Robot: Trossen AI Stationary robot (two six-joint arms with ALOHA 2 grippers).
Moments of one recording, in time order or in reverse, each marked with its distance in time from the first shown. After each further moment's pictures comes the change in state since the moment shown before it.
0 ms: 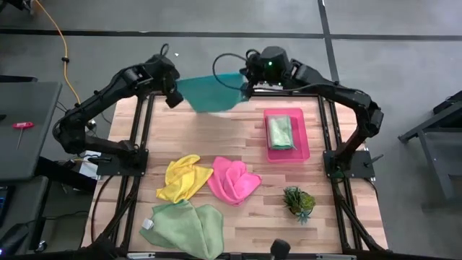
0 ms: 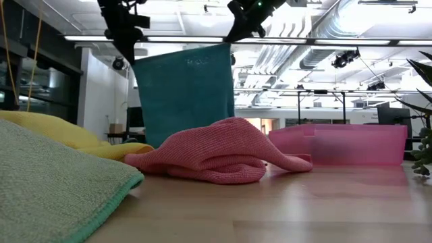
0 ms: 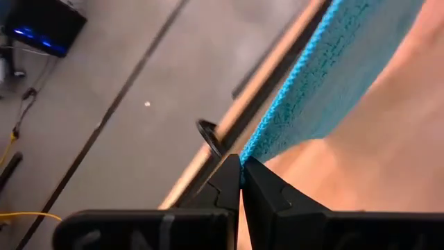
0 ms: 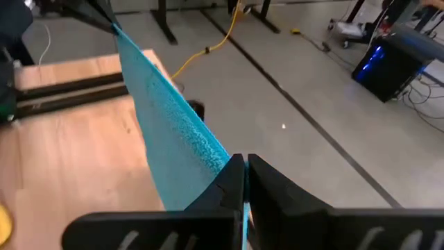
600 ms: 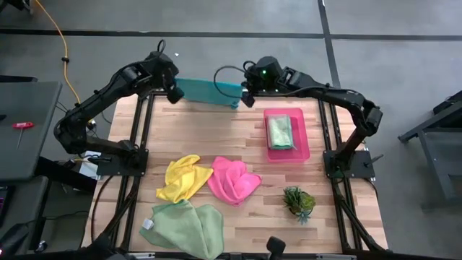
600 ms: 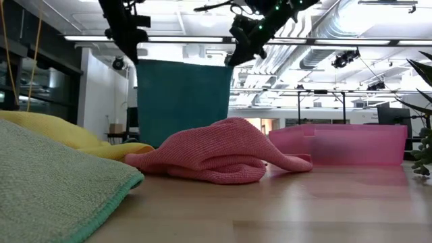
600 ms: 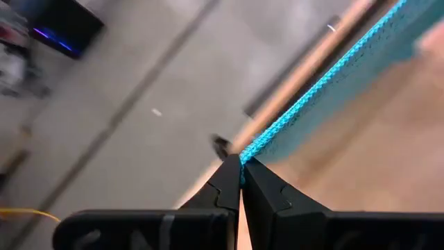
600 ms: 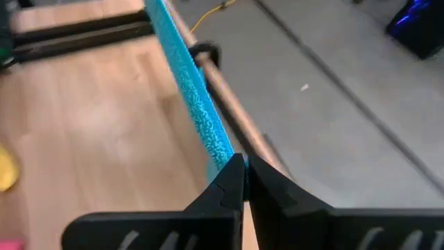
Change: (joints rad) left arm 0.046 0.002 -0.007 0.063 0.009 -0.020; right arm -0.034 0.016 -0.174 0.028 -0.074 0.023
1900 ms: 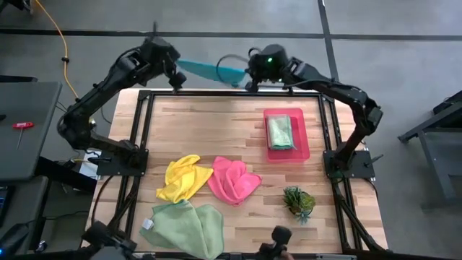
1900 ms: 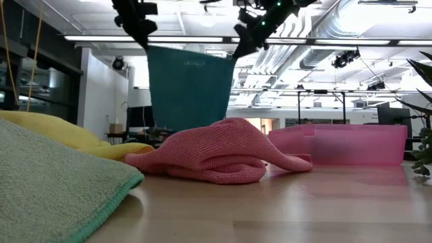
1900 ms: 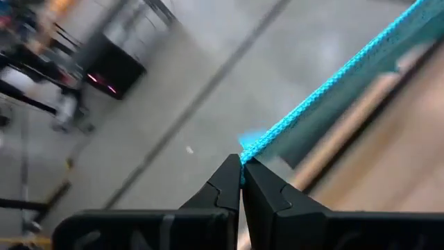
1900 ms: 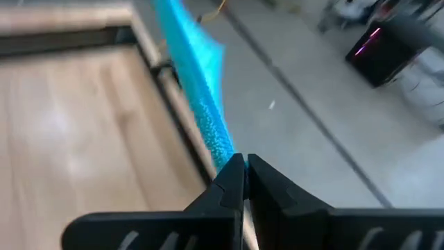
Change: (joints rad) left arm 0.035 0.074 0.167 0.102 -0.055 0.127; right arm -0.069 0.012 0.096 -0.032 0.031 -0.138
